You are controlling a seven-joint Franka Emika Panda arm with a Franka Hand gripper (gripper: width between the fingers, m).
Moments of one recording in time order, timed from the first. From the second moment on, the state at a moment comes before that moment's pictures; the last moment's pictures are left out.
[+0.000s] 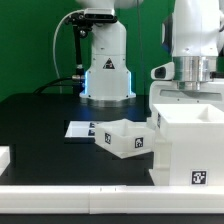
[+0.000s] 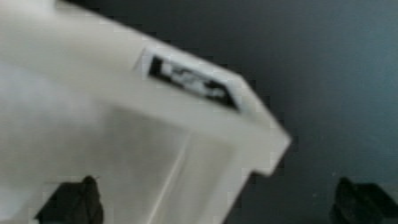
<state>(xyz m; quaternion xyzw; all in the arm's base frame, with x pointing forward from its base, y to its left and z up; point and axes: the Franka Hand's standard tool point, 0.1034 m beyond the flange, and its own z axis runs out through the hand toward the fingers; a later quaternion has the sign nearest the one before) 0.444 0.149 0.017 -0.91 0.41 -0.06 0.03</state>
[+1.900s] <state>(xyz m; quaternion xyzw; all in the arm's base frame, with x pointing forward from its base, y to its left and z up) 0.441 0.061 0.094 -0.90 0.42 -0.04 0.08</state>
